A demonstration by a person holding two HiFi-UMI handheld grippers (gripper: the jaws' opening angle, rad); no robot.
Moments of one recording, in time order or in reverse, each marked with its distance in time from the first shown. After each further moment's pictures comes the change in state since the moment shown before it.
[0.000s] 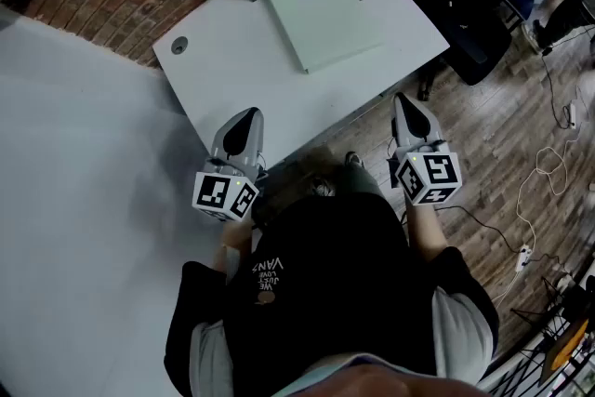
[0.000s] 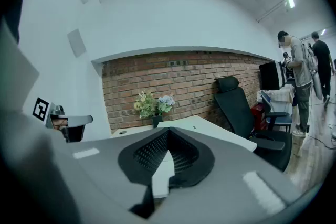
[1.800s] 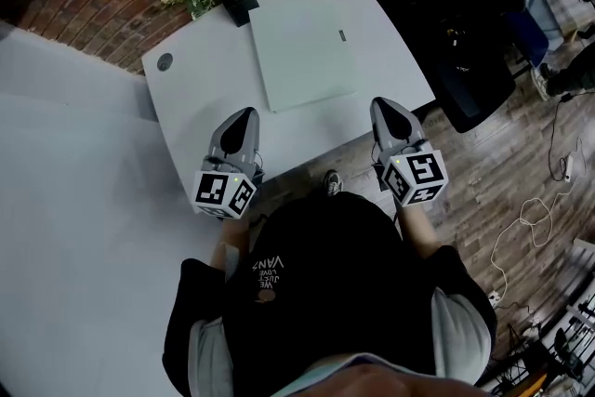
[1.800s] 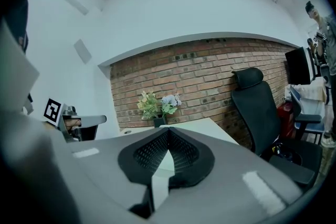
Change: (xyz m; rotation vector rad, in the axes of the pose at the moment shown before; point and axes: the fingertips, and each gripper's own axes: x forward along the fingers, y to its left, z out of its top) left arm 0.128 -0.016 0.011 -0.017 -0.014 0.187; right arm 0.098 -0.087 0.035 -0.027 0.042 0.269
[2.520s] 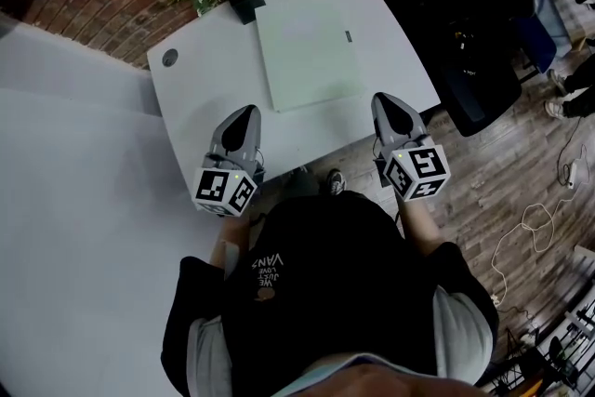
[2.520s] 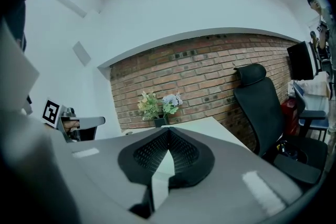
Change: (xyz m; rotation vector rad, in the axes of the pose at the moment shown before) left arm 0.003 0.006 0.001 -0.007 0.014 0.019; right arm 0.017 -0.004 0.001 0.024 0.010 0.029
